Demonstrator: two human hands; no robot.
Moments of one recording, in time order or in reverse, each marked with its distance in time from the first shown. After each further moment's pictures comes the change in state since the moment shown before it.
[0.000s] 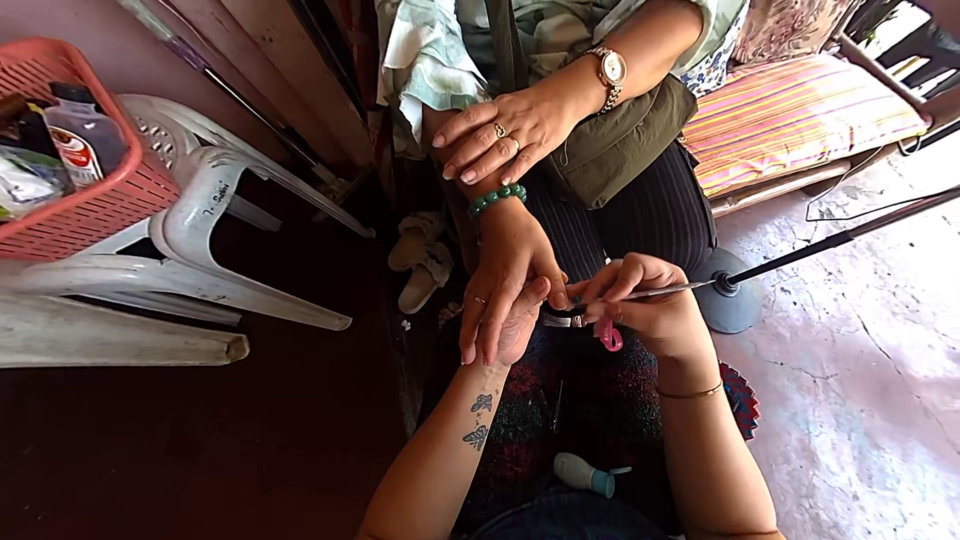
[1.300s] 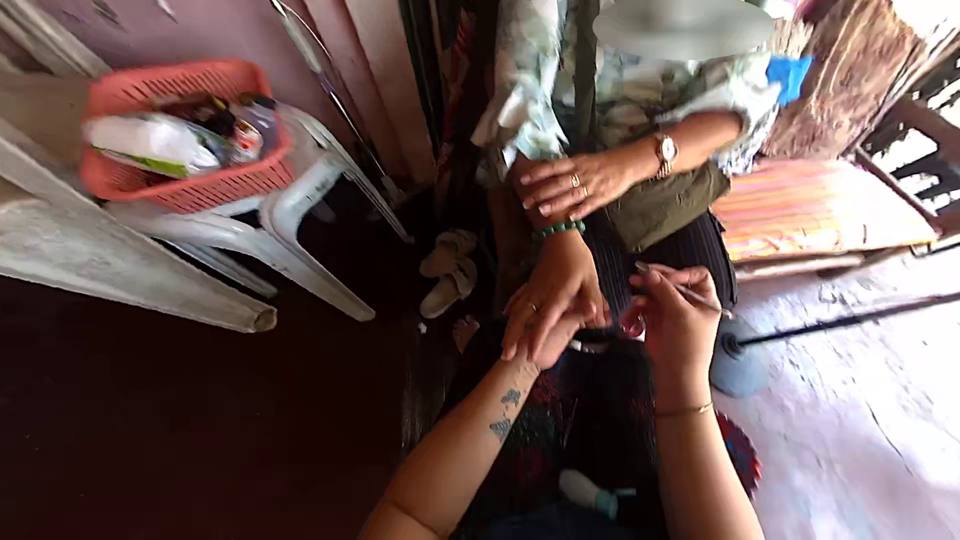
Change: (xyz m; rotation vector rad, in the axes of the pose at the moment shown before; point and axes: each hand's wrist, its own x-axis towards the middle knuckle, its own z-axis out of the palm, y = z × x) left_hand 0.001 -0.003 0.002 0.171 0.048 -0.105; right_hand 0.024 0.010 0.022 -0.018 0.543 -0.075
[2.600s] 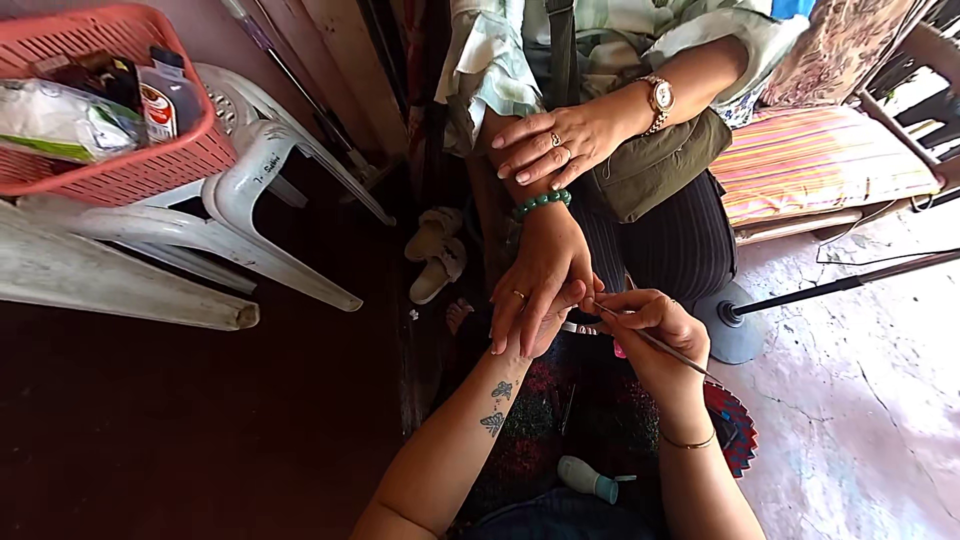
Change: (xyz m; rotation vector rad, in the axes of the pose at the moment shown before) left_hand 0.000 0.001 0.000 -0.231 -0.106 0.097; right_hand -0.048 0.002 -0.015 -0.414 -0.320 -0.317
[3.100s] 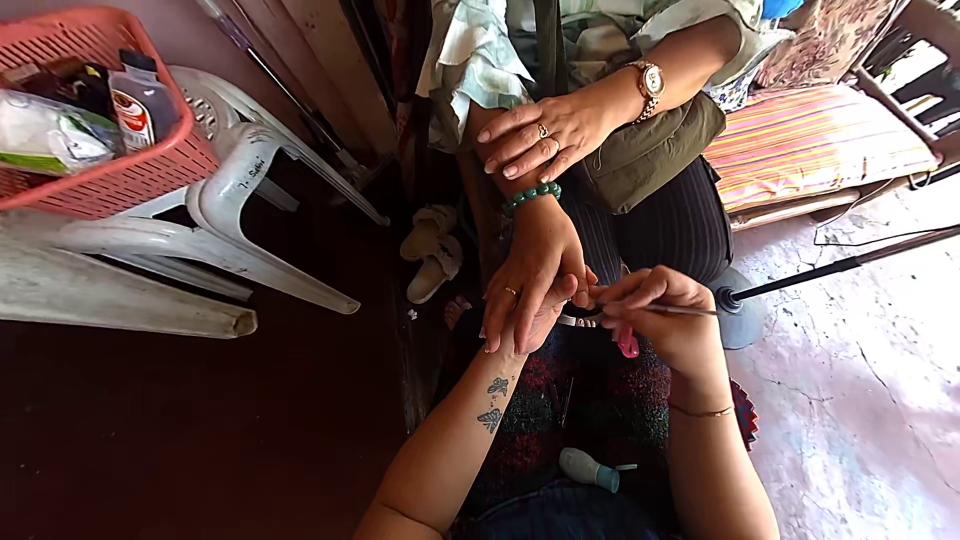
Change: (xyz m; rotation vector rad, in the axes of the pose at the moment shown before) left_hand -0.001 -0.005 -0.008 0.003 -0.017 -0.019; right_hand 0.021 0.000 -0.022 0.301 -0.182 0.196
